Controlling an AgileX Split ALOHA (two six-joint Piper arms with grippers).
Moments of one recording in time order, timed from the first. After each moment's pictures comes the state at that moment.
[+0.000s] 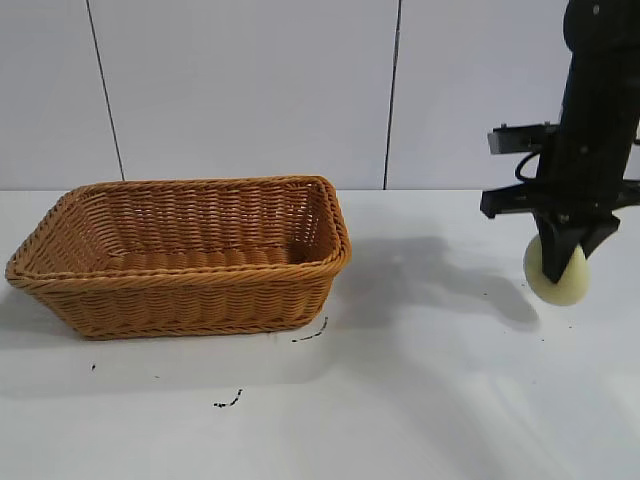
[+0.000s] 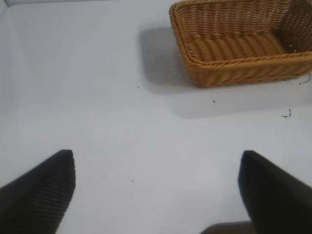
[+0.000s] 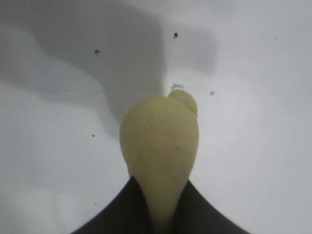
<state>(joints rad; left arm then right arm) -0.06 0.00 -0.50 0.04 1.06 0.03 0.18 2.07 -1.85 0.00 1.20 -0.02</state>
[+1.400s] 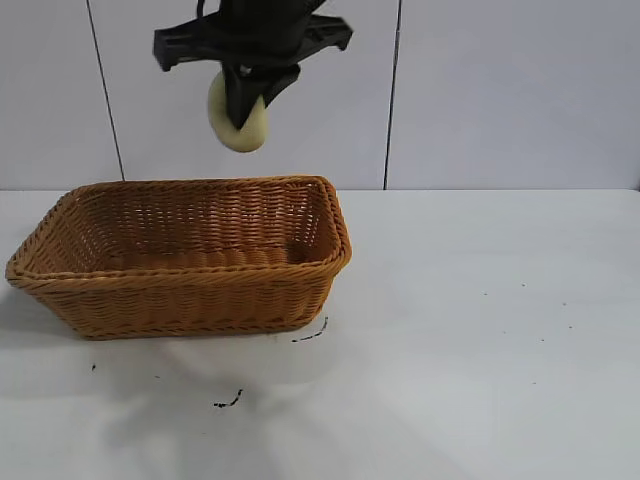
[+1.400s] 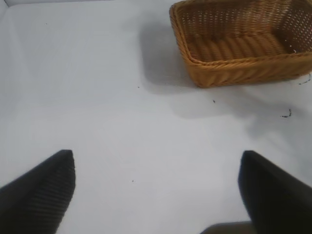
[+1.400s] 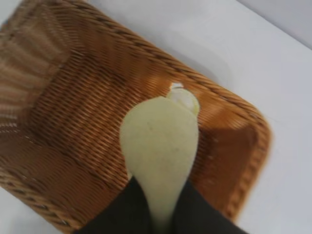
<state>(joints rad) -0.06 0.00 -0.50 0.04 1.06 0.03 0.67 2.36 -2.12 0.03 0.83 0.02</state>
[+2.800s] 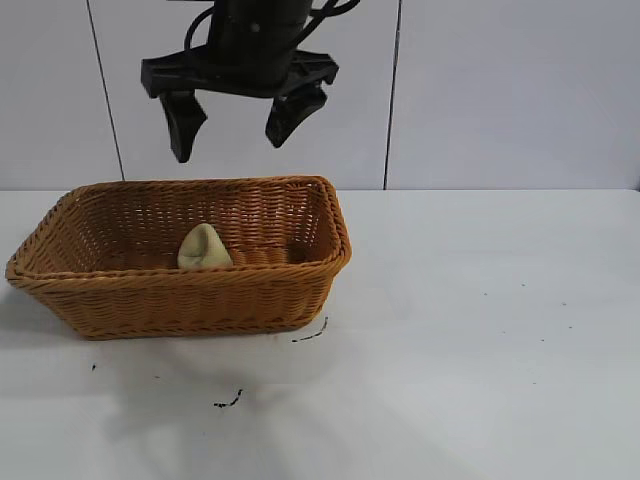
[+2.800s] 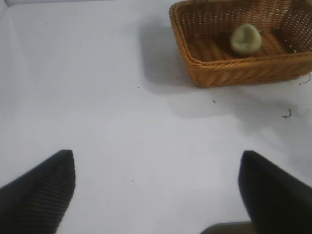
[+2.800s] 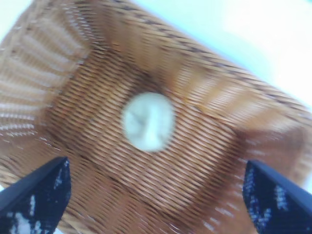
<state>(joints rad) -0.06 0.00 -0.50 0.04 1.06 0.03 0.47 2.20 -2.12 -0.04 1.04 0.02</state>
